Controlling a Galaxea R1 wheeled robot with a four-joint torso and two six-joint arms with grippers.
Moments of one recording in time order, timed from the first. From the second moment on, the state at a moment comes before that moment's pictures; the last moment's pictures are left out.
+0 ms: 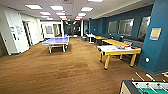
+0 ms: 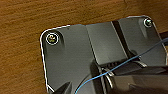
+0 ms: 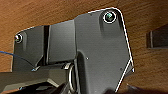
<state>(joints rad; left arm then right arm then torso) 1.50 3.10 -2.84 0.05 -0.01 0.00 -1.53 3.04 -2.80 0.00 0.00 0.05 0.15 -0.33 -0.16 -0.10</state>
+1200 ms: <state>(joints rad) 1.50 3.11 -2.84 0.05 -0.01 0.00 -1.52 3.04 -2.80 0.00 0.00 0.05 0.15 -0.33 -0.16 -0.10</state>
